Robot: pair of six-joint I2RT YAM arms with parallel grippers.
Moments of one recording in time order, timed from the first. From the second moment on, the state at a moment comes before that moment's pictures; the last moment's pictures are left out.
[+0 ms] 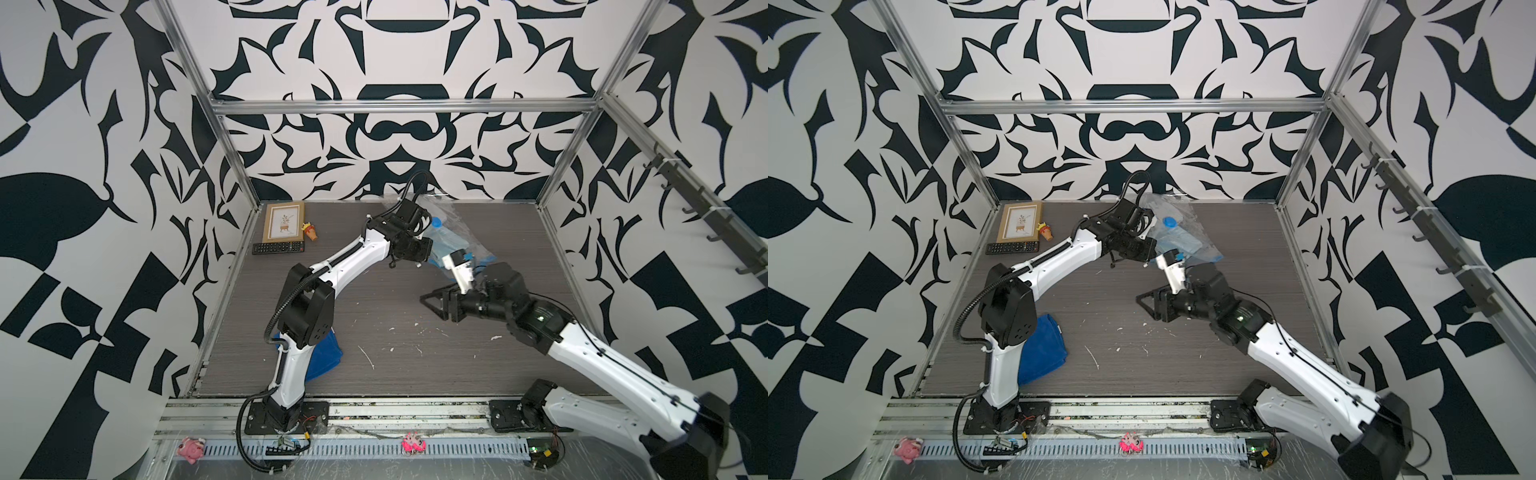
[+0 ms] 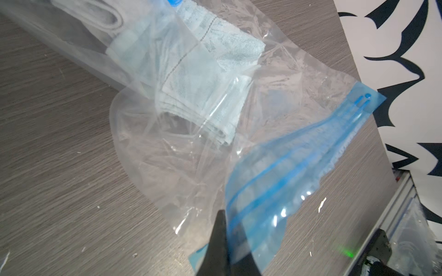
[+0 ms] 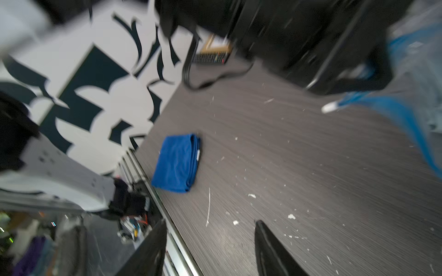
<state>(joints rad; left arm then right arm) -0.68 2.06 1.85 -0.71 0.29 -0.35 0.82 1.07 0.83 -0.33 -0.30 0.42</state>
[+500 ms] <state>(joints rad) -0.61 2.07 1.84 -0.76 0.41 -0.32 1.27 1.72 0.95 0.00 -0.11 -0.38</state>
